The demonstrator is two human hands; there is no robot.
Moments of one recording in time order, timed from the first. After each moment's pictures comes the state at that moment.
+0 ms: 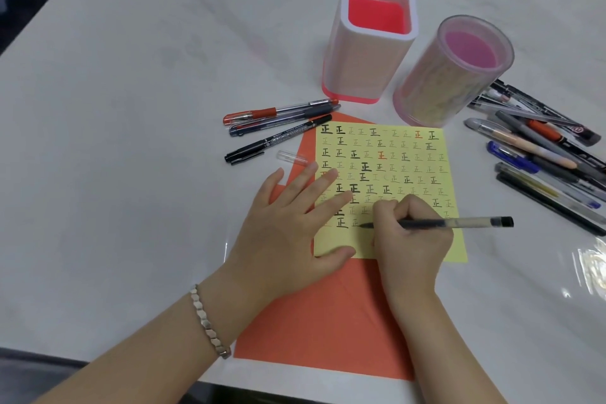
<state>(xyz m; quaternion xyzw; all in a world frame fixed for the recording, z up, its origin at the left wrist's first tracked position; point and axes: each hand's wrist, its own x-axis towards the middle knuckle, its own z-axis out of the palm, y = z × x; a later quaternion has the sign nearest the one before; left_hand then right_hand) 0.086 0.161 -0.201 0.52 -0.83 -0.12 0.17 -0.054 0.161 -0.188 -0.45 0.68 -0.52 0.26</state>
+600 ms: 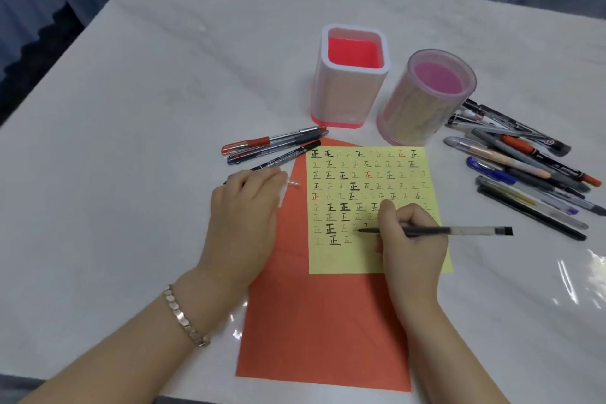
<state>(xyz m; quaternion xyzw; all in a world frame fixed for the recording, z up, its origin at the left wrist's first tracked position) 0.114 0.136 -0.195 0.60 -0.74 -0.06 0.28 -0.067 0.159 -0.175 -0.39 0.68 -0.54 0.32</state>
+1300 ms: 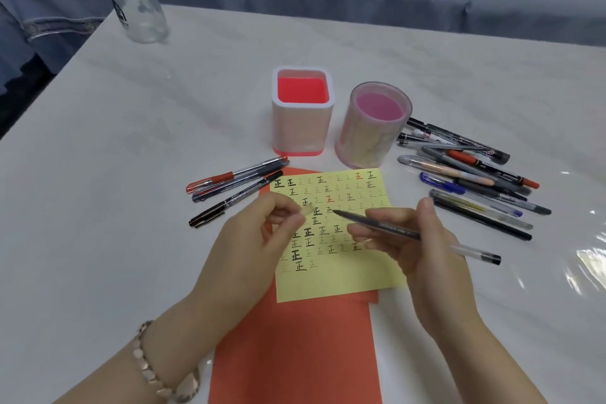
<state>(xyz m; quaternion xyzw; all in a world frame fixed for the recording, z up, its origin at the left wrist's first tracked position) 0.068 0.141 -0.130 0.57 -0.63 -0.38 0.37 -0.104 0.166 -0.113 -0.36 0.55 -0.54 0.52</state>
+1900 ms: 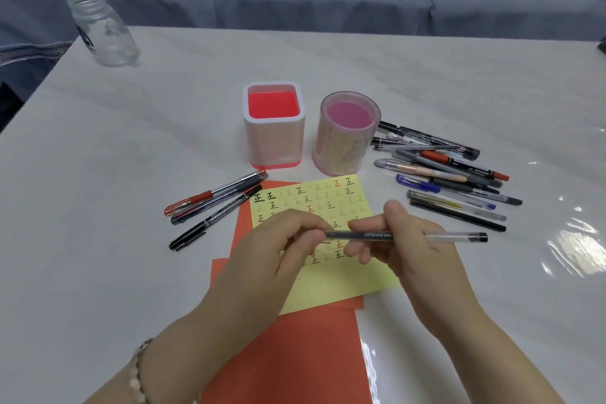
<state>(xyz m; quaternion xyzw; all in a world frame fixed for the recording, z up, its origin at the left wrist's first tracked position) 0.045 0.144 -0.102 0.46 -0.70 -0.44 0.33 -0.113 0.169 -0.089 -0.38 0.56 -0.52 0.52</state>
